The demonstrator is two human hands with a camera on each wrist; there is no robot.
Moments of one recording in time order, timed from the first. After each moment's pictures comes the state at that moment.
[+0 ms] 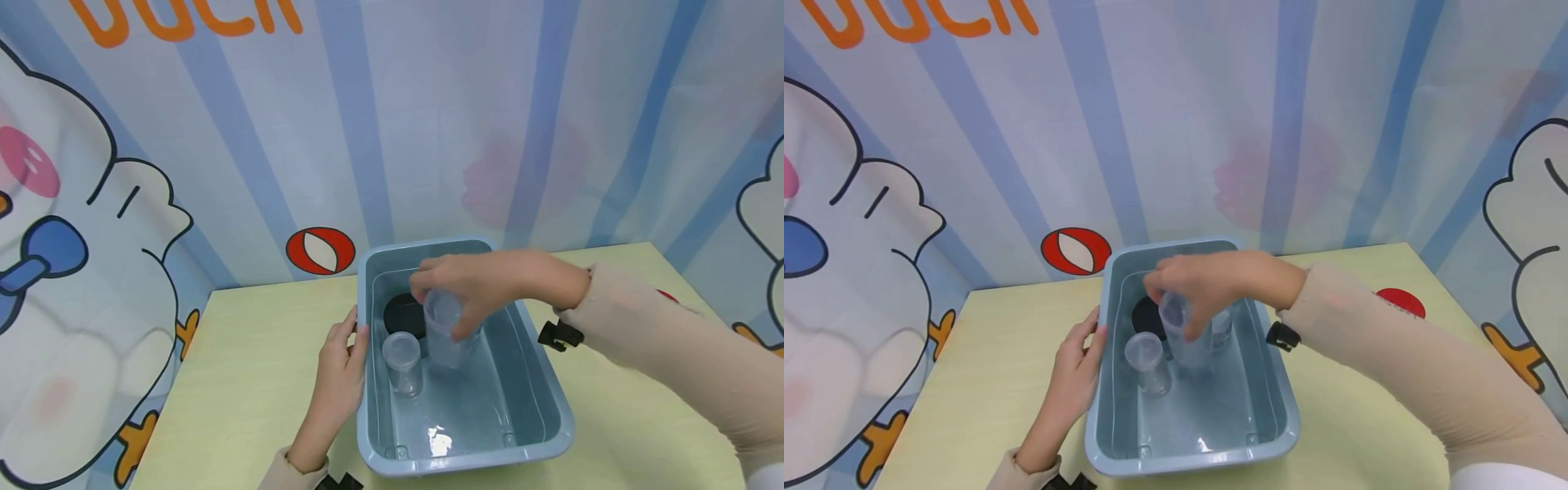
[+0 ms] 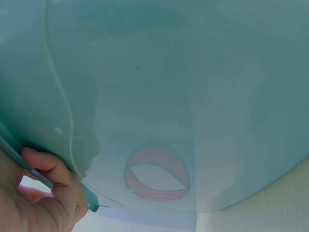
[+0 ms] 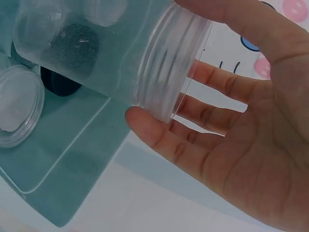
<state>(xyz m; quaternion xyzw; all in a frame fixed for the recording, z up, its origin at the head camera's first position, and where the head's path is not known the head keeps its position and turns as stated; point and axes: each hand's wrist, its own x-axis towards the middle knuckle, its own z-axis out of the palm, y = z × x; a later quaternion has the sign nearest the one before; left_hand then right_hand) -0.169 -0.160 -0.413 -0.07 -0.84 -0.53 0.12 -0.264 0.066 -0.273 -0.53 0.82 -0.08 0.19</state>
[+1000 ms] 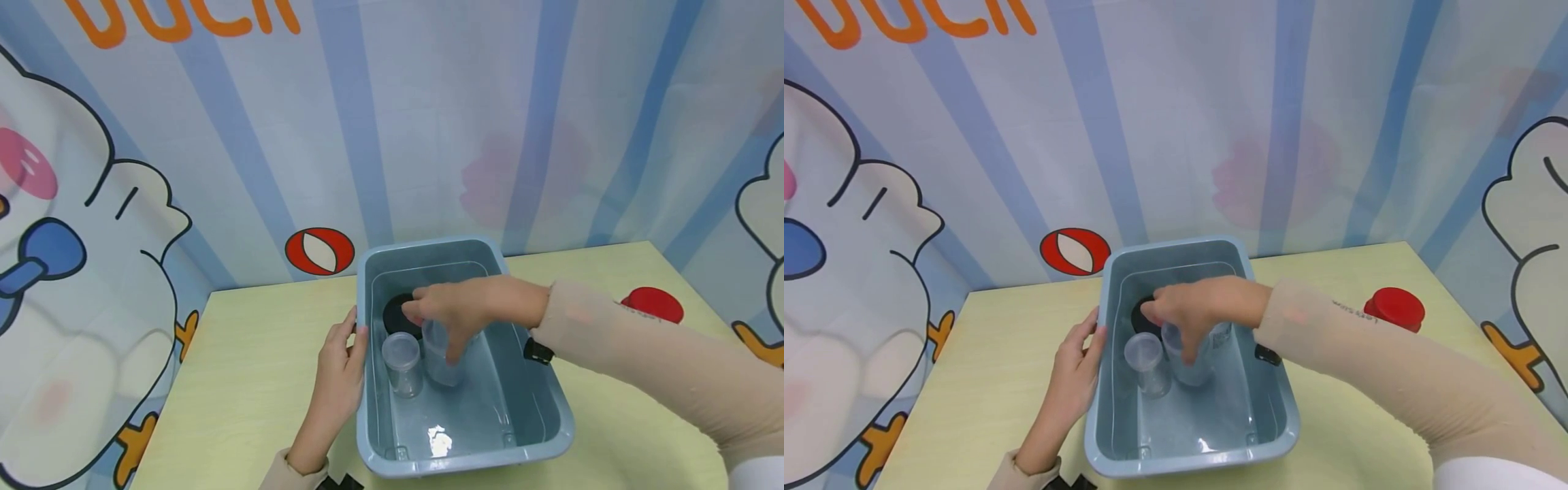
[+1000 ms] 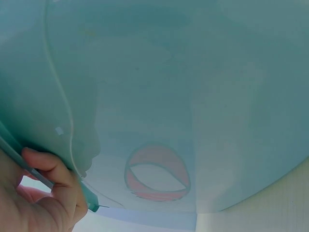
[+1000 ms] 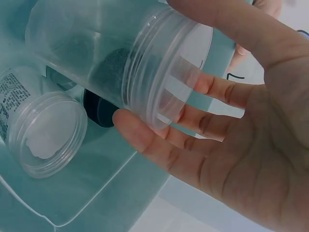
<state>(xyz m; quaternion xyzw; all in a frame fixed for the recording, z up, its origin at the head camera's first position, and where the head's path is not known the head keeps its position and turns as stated) -0.170 -0.160 -0.413 -0.07 -0.83 -0.54 0.11 -0.264 0.041 -0.316 -0.47 0.84 -0.02 0.25</state>
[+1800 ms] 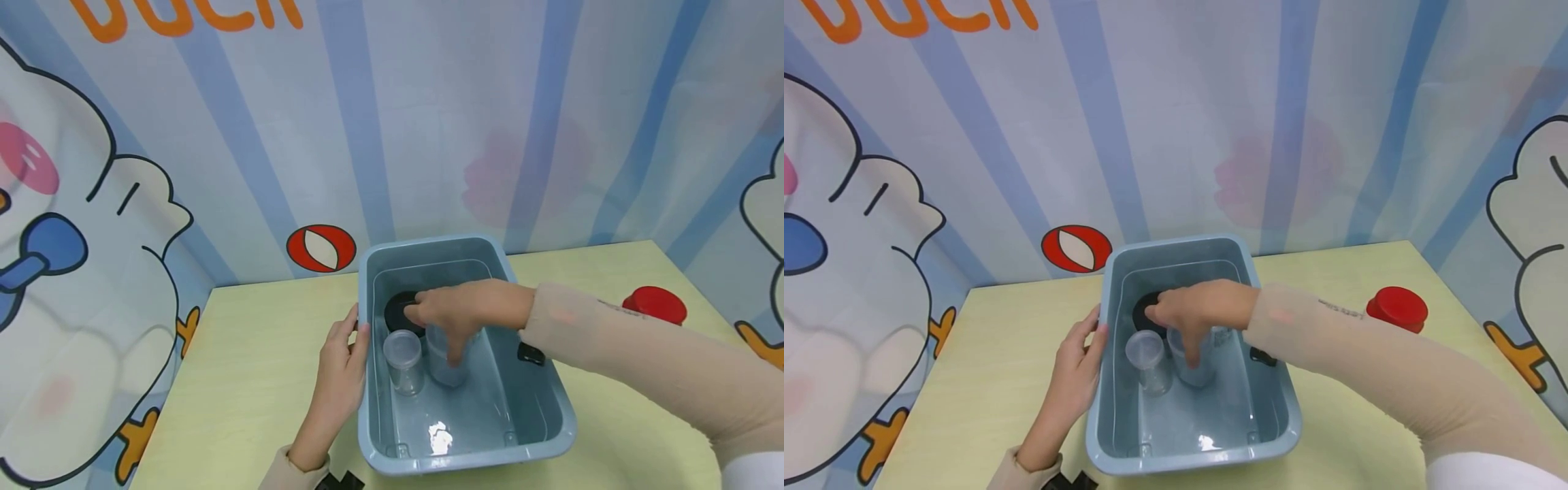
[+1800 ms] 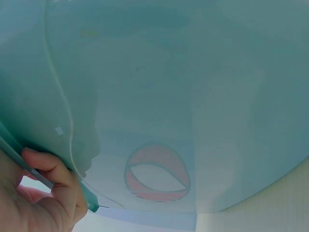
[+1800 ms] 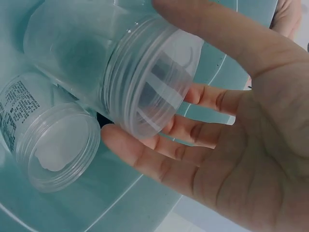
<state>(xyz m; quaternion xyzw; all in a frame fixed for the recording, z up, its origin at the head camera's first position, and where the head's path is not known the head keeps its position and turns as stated) -0.169 -0.160 -0.413 -0.08 -0.83 -0.53 0.12 -0.264 0.030 -0.331 -0.44 0.86 0.07 0.25</state>
